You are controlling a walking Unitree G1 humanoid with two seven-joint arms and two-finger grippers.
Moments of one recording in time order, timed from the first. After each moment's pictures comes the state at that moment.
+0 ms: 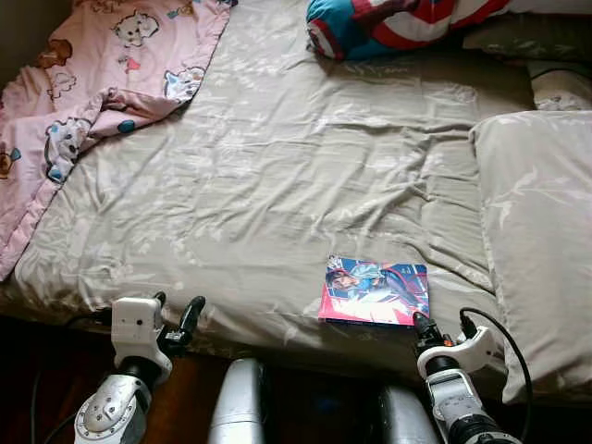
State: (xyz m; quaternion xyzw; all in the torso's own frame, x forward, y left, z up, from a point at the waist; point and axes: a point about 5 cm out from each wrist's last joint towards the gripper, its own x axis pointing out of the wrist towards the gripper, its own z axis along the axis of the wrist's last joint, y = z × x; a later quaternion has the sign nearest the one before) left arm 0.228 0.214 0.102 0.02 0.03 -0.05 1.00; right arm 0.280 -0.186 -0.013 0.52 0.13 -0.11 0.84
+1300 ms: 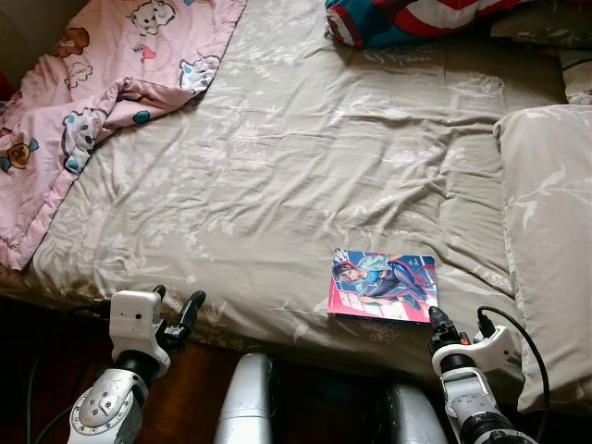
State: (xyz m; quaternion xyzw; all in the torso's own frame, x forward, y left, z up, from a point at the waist) left arm 0.229 0.212 0.108 0.02 0.03 -0.06 1.00; right arm 0.272 -0.214 -0.015 0.50 0.12 -0.16 0.84
